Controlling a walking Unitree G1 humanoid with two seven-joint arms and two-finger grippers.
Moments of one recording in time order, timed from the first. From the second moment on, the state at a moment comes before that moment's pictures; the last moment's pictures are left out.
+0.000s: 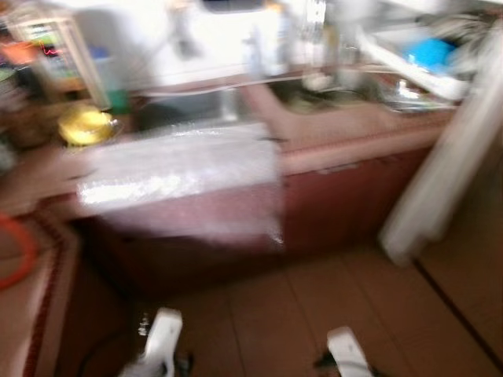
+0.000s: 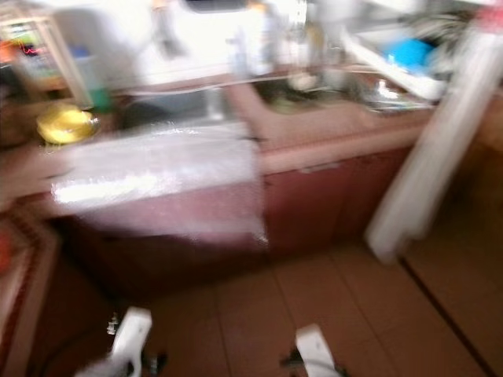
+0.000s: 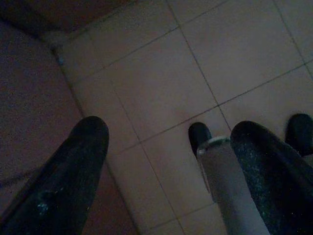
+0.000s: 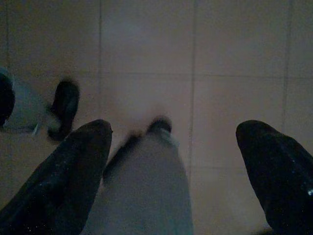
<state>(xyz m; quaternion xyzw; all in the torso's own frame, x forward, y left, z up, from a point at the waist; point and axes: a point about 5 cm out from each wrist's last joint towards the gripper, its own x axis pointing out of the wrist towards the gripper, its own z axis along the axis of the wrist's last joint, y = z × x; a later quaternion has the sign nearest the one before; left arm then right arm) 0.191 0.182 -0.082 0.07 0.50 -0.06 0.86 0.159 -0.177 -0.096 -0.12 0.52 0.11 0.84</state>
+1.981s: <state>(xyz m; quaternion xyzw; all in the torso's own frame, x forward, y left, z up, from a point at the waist) 0.217 0.159 -0.067 0.04 0.42 -0.14 0.90 0.172 -0.209 -0.085 -0.10 0.47 0.03 0.87</state>
